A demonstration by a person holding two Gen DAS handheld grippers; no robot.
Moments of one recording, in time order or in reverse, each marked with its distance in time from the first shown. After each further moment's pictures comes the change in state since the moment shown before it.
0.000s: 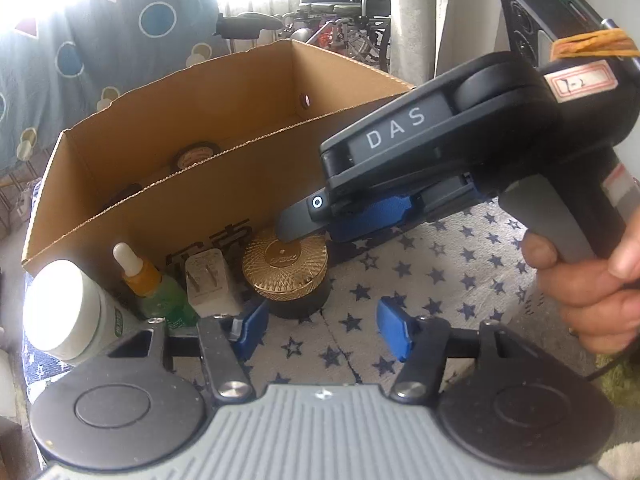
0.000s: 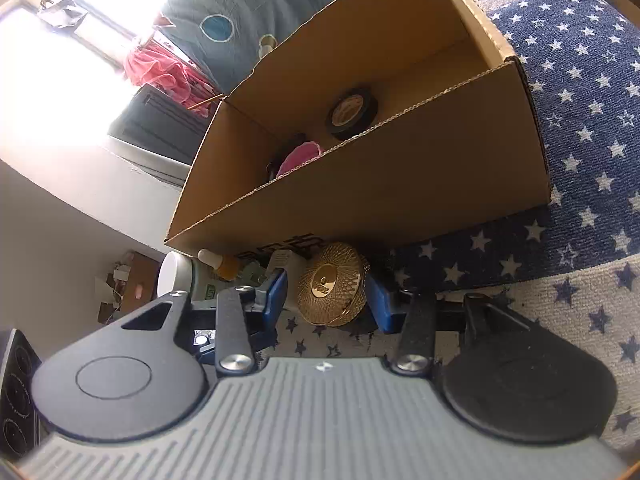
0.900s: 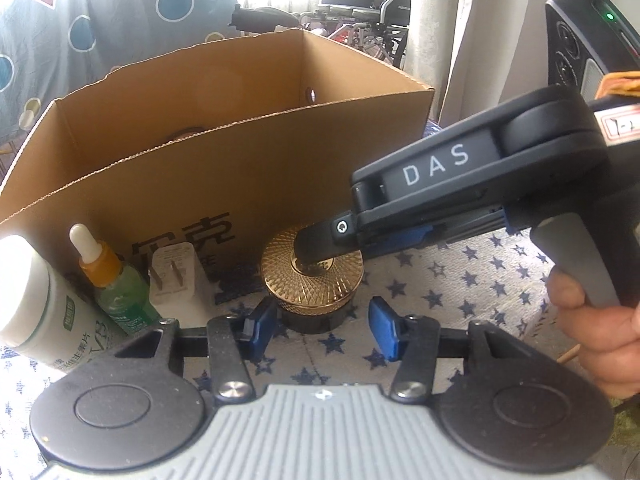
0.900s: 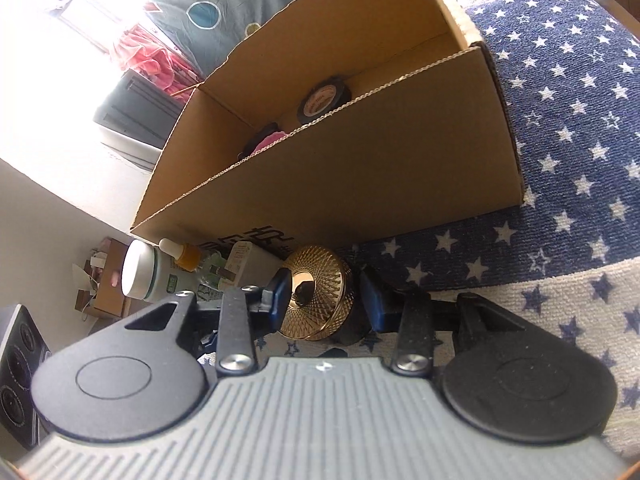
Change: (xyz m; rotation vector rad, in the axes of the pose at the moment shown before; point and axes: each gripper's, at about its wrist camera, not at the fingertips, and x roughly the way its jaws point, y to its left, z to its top) left arm 0.011 0.008 -0.004 -0.092 -0.019 -0.032; right arm 0.012 -0.006 -0.007 -0.037 0.017 -0.070
